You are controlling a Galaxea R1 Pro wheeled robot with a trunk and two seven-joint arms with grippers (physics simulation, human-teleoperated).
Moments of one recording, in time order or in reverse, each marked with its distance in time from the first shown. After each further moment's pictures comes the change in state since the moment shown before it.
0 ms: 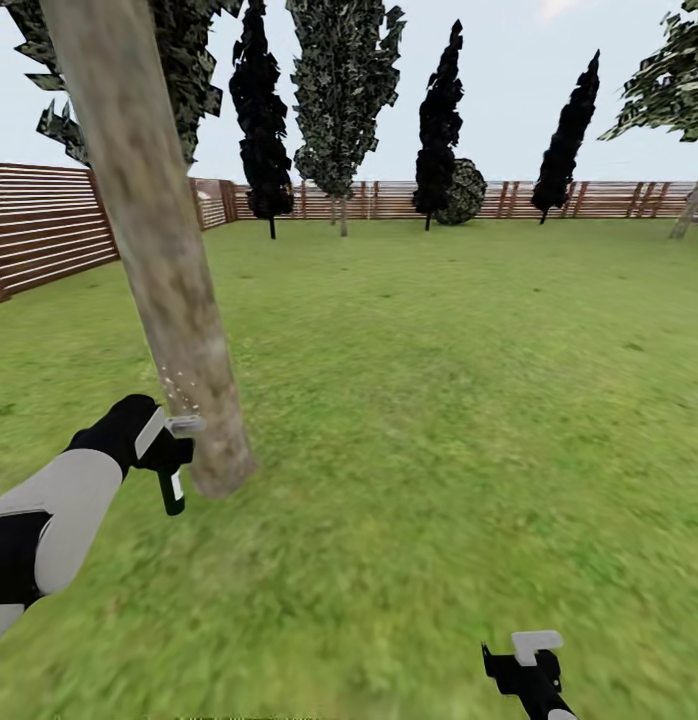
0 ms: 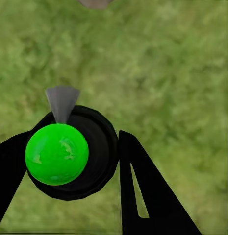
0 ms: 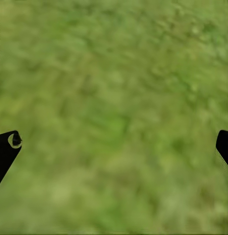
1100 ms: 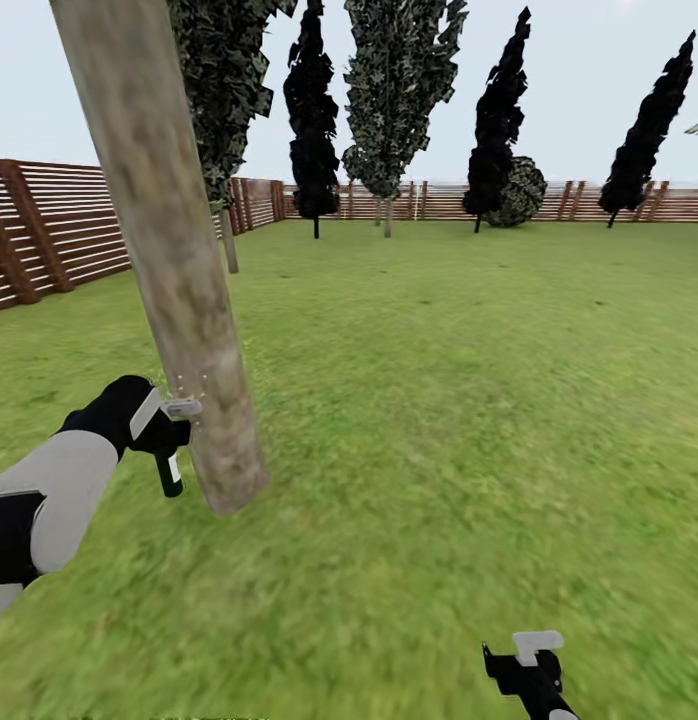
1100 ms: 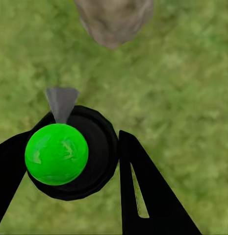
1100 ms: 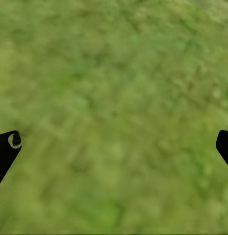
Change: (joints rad) left arm -0.063 0.008 0.001 0.002 -0.004 0.022 0.002; right arm 0.000 -0.002 0.000 0.001 0.001 0.000 0.000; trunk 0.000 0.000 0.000
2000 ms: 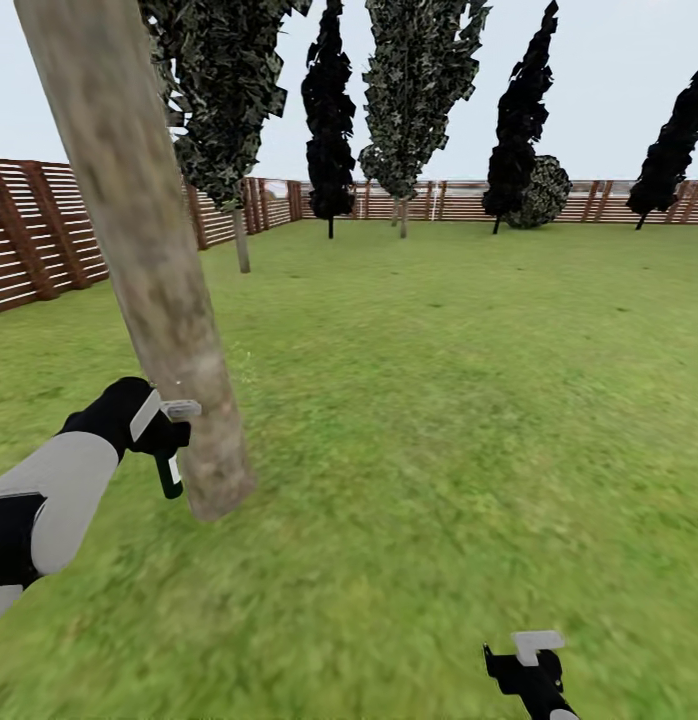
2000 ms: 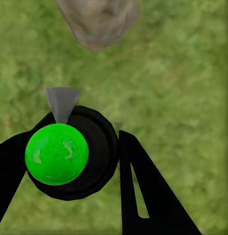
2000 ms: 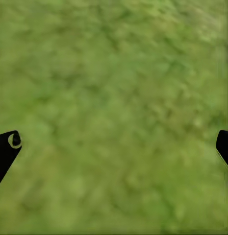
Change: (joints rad) left arm 0.005 0.000 0.002 -0.001 0.000 -0.001 0.000; right arm 0.000 -0.002 -0.001 -0.001 -0.001 0.000 0.000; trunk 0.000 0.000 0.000
